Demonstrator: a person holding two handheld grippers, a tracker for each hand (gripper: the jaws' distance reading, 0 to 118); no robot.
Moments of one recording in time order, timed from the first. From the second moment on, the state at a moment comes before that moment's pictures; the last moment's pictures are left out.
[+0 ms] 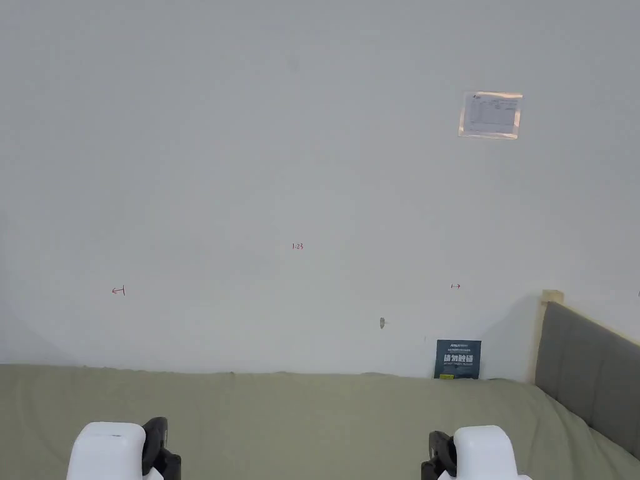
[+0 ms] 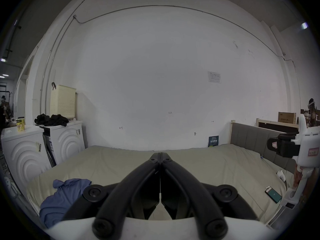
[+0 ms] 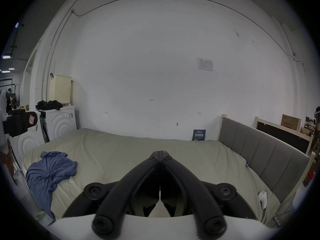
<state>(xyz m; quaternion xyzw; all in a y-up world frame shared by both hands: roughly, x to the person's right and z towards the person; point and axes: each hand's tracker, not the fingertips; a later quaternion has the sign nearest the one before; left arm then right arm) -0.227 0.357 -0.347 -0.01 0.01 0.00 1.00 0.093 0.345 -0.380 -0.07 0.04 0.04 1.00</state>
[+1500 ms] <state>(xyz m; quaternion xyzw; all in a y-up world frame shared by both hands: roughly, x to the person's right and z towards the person) -0.578 0.087 -0.520 -0.42 0.15 0.10 0.89 -0.128 0.214 -0.438 -0.23 0.29 0.14 0.92</state>
